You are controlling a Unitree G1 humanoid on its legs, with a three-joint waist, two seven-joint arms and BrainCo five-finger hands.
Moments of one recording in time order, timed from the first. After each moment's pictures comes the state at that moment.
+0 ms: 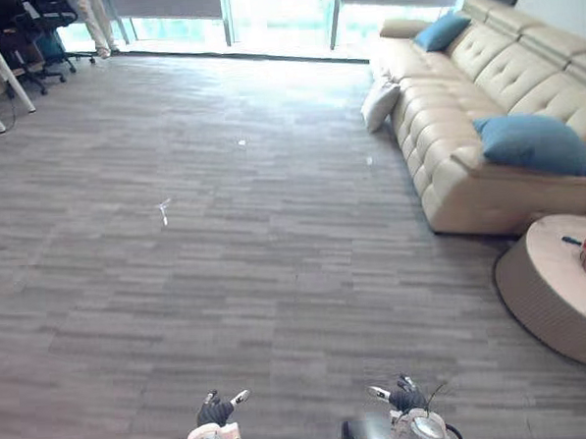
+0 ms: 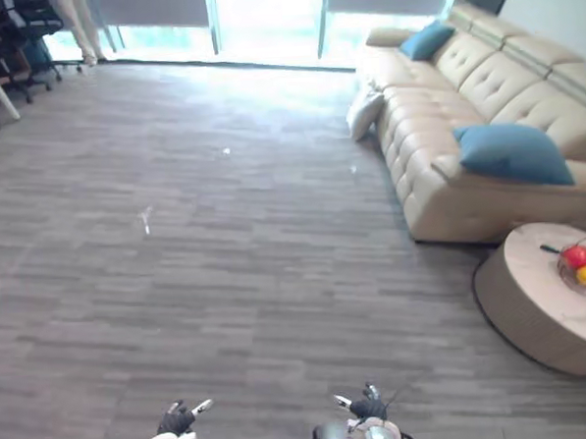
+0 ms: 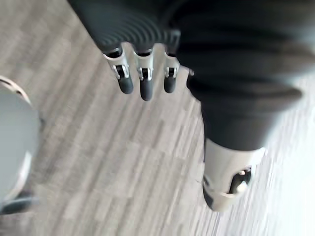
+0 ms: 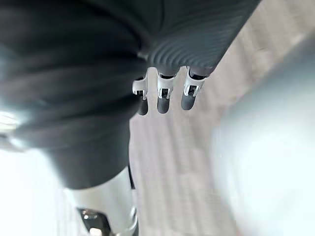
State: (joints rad) left arm 0.03 0.00 0.28 1.01 0.00 -0.08 0.08; right arm 0.06 0.03 -0.25 0.92 0.00 -0.05 -0.12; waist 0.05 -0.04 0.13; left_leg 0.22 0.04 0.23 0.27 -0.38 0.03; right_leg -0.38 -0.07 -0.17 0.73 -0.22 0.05
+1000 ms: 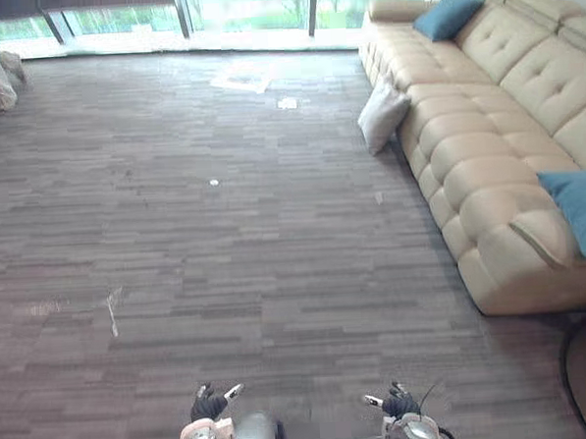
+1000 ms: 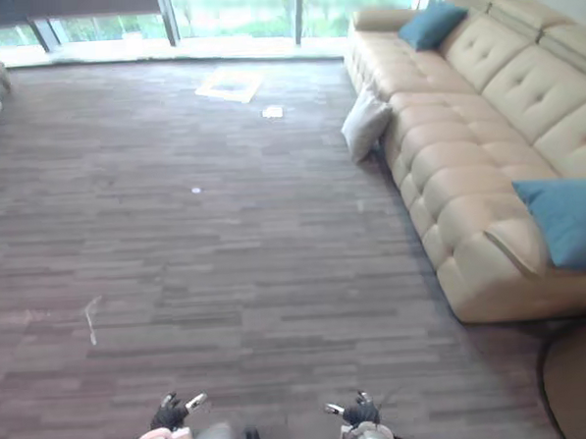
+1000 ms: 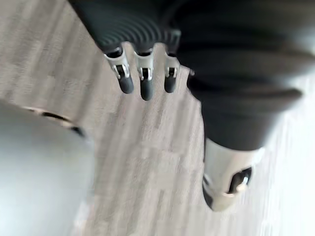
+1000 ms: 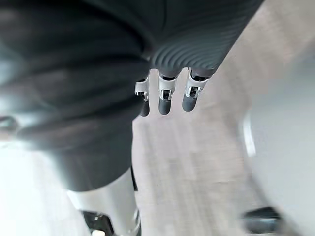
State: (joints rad) left arm 0.06 0.01 0.27 0.96 0.02 -0.08 0.09; right arm 0.06 0.05 -0.19 0.93 -0.02 -0.03 -0.12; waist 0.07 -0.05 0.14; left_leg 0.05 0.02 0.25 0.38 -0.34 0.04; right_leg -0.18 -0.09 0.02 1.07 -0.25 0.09
